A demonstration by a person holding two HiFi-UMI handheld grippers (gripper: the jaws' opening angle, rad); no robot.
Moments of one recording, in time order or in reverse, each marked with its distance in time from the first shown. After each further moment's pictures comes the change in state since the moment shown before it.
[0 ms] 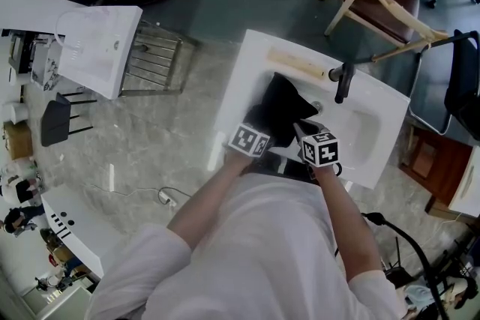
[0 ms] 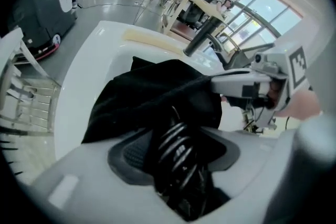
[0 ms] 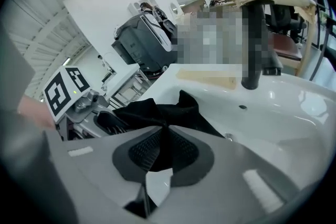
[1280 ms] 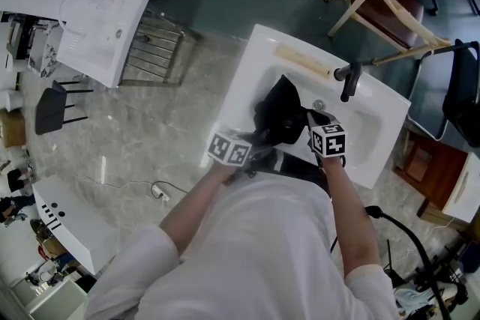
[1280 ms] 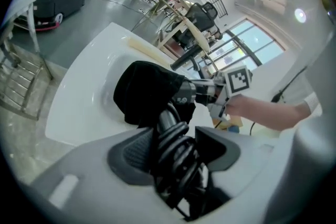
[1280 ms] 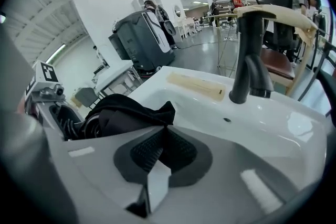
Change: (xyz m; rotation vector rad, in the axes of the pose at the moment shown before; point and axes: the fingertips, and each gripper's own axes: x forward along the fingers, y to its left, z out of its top) left arm -0.058 -0.025 -0.030 -0.099 -0.163 -0.253; right arm 0.002 -0.031 0.010 -0.102 -0.010 -0.126
